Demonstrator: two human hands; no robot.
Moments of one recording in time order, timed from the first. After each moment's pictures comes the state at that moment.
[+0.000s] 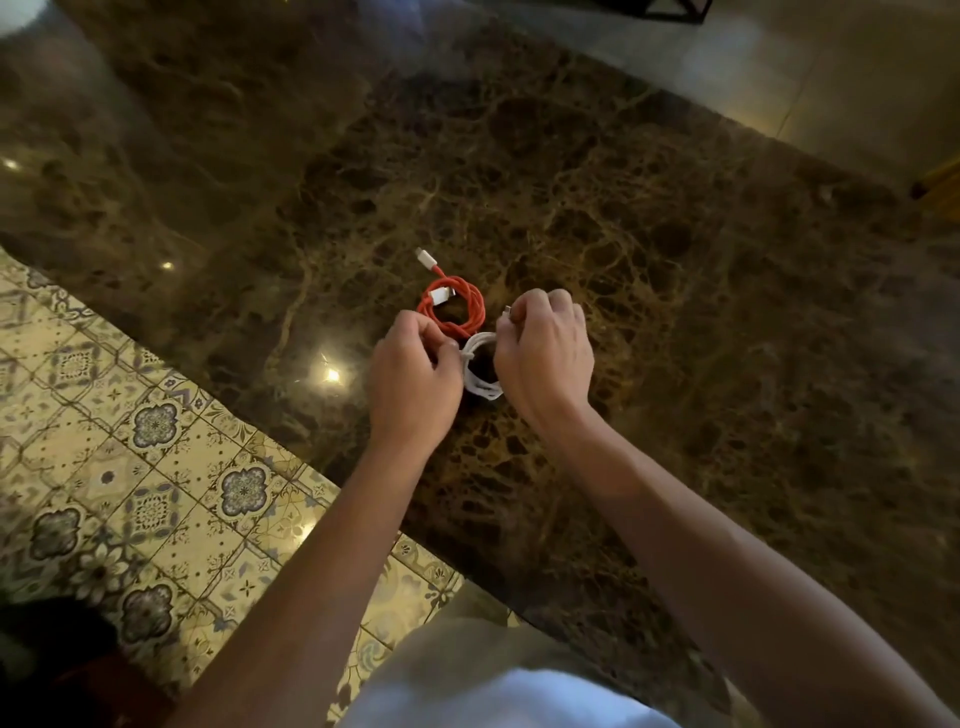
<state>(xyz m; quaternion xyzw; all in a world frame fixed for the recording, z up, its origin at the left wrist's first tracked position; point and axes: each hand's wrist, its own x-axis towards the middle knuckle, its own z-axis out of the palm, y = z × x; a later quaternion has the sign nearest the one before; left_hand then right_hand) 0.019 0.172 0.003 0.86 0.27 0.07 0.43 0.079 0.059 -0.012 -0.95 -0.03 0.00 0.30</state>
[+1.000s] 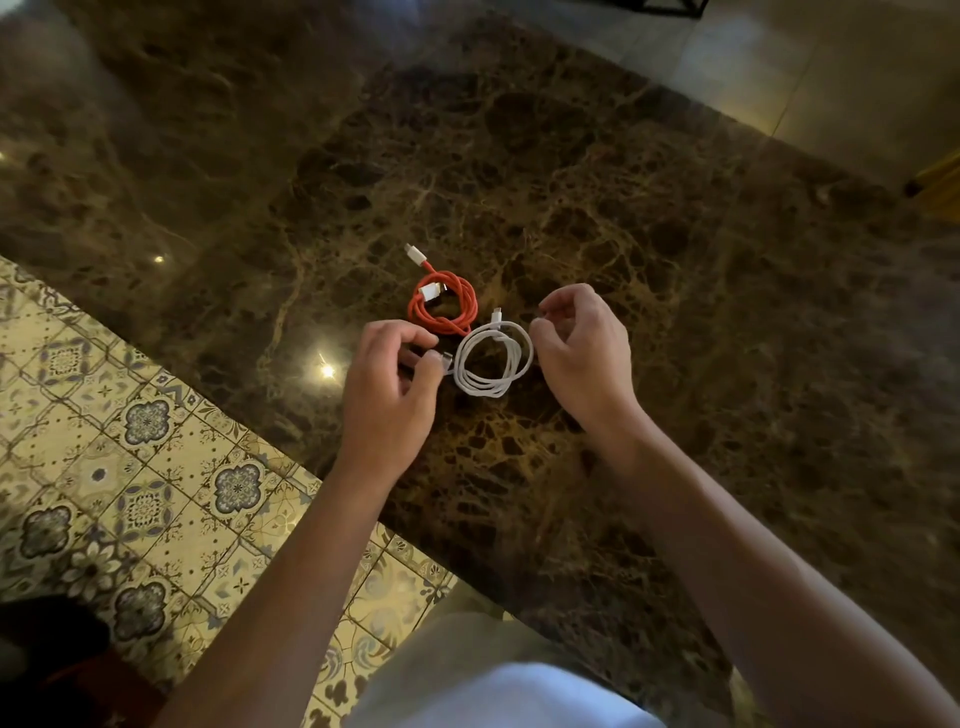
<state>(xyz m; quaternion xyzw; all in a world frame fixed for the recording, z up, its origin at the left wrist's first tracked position) -0.004 0.190 -0.006 0.86 0.17 0.11 0.47 0.090 0.018 0.000 -0.91 -0.01 0.06 0.41</state>
